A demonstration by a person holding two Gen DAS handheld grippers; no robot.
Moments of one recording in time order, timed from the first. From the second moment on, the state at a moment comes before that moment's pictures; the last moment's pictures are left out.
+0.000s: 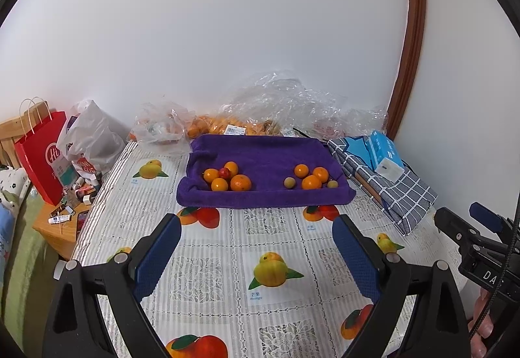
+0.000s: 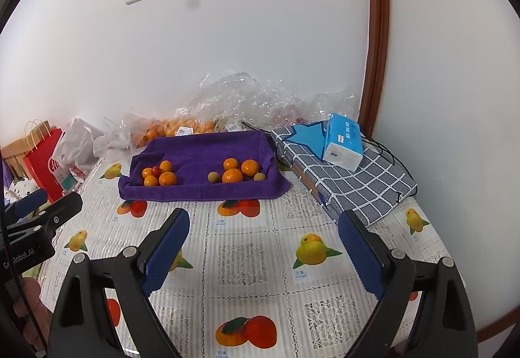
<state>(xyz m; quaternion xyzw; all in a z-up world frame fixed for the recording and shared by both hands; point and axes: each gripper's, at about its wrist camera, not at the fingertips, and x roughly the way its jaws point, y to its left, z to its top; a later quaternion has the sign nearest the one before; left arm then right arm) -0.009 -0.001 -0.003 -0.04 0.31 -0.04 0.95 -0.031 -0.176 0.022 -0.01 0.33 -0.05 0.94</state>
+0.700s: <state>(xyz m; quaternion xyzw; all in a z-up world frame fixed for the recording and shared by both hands) -0.010 0.001 -0.004 -0.04 0.31 -0.03 0.95 -0.034 -0.174 0.024 -0.02 0.33 -0.05 0.94</state>
